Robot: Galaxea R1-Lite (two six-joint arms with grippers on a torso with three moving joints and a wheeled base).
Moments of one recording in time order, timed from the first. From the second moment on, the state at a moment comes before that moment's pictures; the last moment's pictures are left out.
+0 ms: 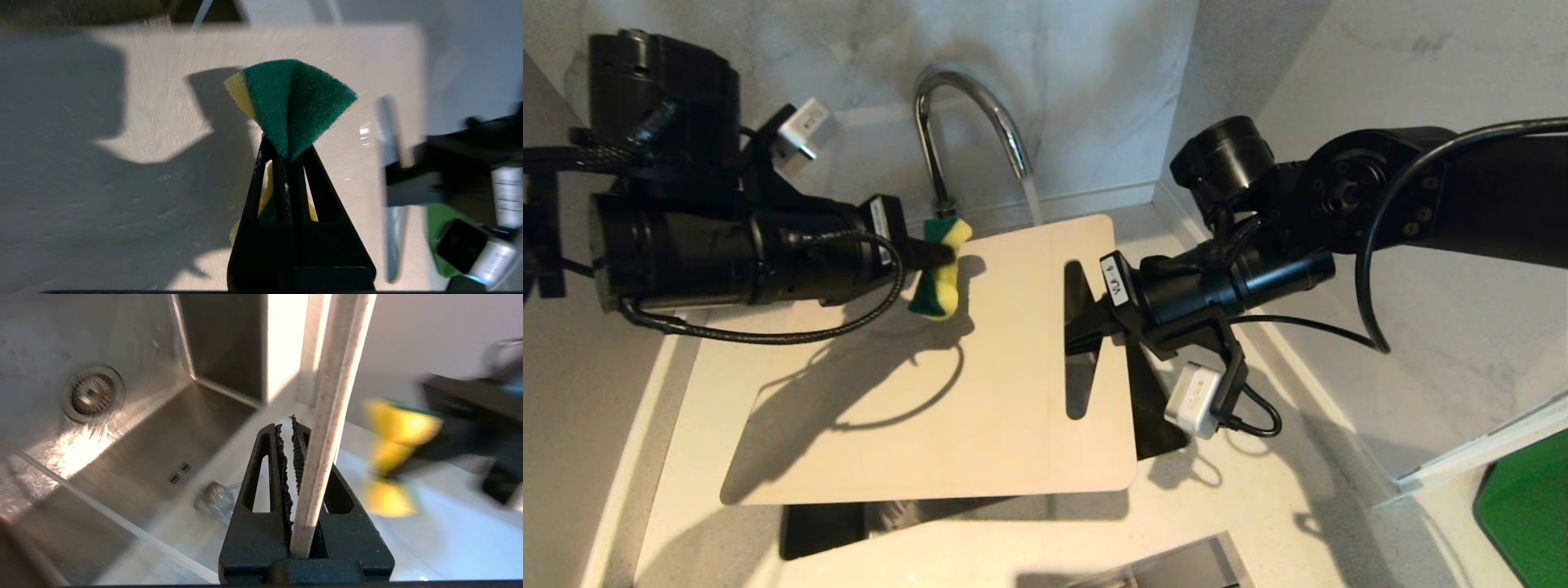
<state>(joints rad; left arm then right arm) -0.65 1.63 -1.39 0.02 -0.02 -0.49 0.43 1.91 -1.79 0.62 0.80 -2.74</state>
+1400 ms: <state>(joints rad) -0.22 1.72 -1.05 -0.20 -0.15 -0.36 0.44 1.90 -1.75 0.59 0.81 -2.74</state>
